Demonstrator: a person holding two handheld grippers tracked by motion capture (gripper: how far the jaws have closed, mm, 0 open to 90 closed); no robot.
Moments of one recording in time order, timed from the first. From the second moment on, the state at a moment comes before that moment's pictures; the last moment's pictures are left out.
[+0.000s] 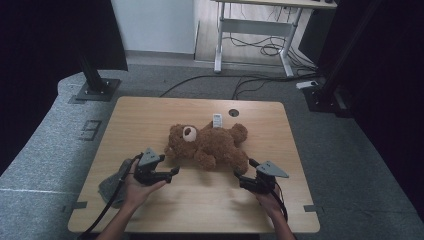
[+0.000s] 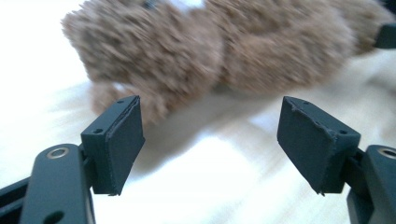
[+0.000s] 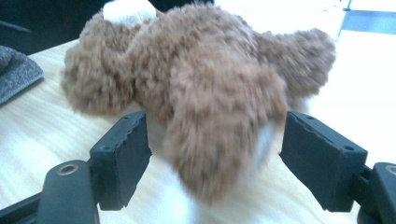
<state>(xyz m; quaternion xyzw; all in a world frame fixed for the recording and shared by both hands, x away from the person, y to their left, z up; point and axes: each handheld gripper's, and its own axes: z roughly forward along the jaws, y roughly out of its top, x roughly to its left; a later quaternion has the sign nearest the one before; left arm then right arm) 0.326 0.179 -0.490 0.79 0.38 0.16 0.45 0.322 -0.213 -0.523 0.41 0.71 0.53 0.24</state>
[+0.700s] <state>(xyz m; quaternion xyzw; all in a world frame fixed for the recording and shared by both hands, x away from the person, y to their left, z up) 0.289 0.191 -0.529 0.81 0.37 0.11 0.44 0.290 -0.248 -0.549 0.46 0.71 0.48 0.23</state>
